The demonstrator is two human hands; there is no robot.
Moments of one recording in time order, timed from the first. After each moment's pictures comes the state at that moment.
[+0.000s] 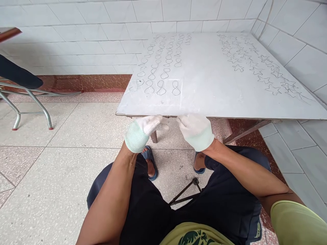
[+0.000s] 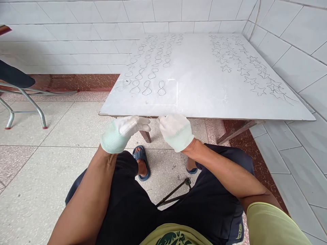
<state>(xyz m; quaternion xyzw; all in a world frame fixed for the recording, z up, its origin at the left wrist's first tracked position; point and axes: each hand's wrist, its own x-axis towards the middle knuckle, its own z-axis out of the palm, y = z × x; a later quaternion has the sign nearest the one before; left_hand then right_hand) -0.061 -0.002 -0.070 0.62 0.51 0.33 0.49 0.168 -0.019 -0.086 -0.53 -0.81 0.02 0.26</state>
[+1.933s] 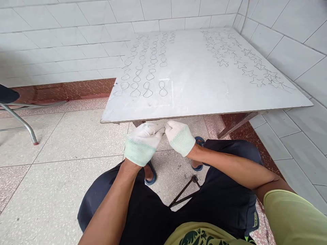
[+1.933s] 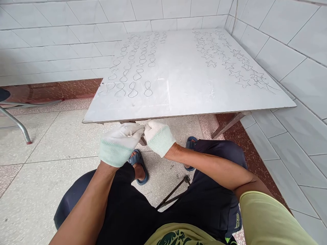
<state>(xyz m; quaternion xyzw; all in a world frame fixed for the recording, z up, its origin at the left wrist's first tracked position) -0.024 -0.019 -0.067 0.70 0.53 0.30 0.38 0.132 -0.025 -0.096 -0.62 -0.68 0.23 0.31</state>
